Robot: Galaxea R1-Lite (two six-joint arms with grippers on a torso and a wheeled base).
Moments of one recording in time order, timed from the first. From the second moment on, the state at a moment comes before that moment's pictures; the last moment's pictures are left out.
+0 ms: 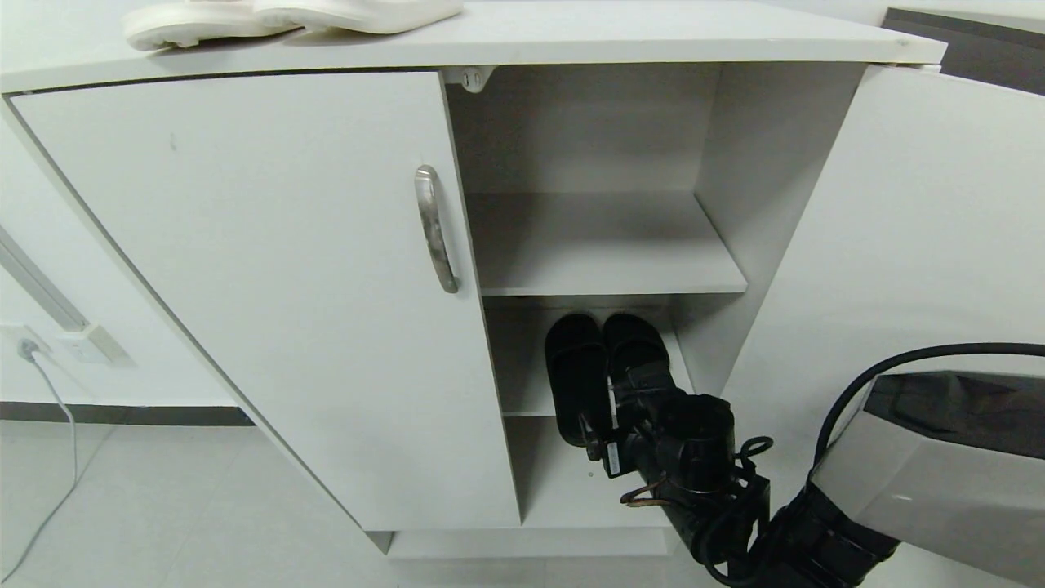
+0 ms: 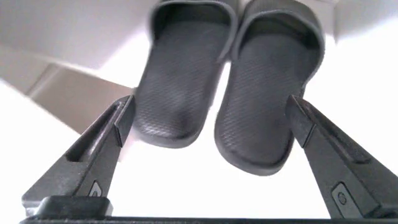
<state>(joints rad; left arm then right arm) 0.00 0.00 0.00 0.00 0.01 -0.09 0.80 2.19 -0.77 -1.25 -0.51 0.01</state>
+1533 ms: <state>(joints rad) 0.00 0.00 0.00 0.00 0.00 -0.09 0.80 2.14 -0.73 -1.25 -0.53 0.01</state>
